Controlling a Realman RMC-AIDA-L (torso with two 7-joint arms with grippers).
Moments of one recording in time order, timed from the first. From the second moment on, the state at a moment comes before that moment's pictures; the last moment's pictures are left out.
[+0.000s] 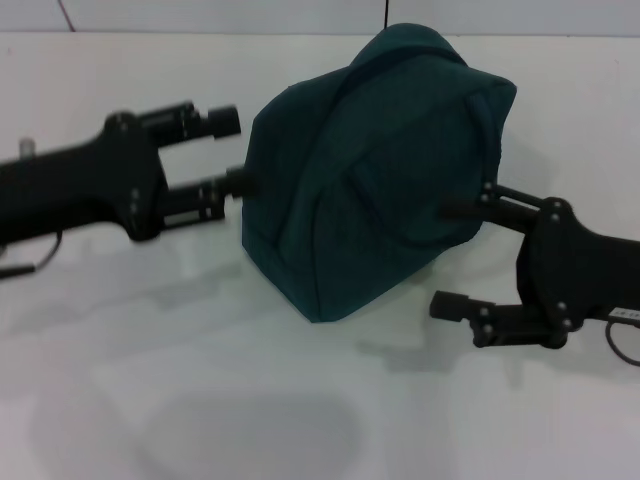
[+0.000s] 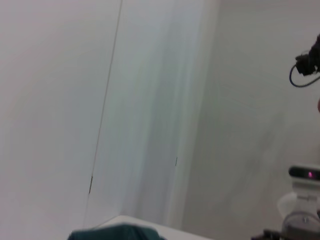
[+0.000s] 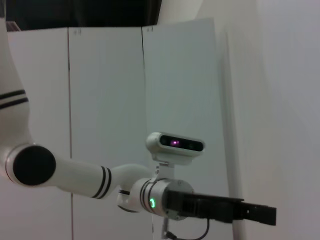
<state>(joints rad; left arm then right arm) -0.32 -2.04 0.83 0.88 1.56 1.81 -1.41 0.44 1.99 -1.43 -0.53 -1.12 -1.72 0.95</state>
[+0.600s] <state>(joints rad) -0.28 -2.06 0.83 0.77 1.68 1.84 -1.26 0.49 2.02 -1.45 -0.50 -1.22 -1.63 0.97</state>
